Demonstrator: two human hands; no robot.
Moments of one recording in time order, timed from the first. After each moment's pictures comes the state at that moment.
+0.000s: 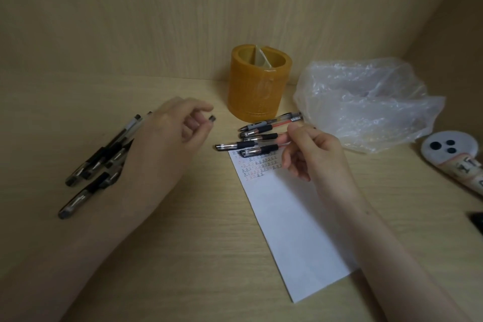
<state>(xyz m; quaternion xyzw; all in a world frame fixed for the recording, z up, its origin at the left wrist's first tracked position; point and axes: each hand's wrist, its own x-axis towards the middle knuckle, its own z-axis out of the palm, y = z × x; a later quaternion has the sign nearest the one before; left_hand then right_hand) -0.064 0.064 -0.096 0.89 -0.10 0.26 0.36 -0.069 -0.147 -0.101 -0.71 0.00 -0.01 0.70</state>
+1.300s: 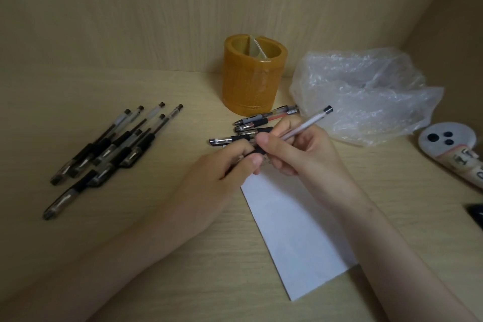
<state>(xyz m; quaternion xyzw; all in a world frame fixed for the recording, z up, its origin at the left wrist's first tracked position) -0.102 0.017 -0.105 0.83 -0.18 -0.01 0.53 -0.076 -0.142 -0.097 -0.69 -0.15 0.04 0.71</state>
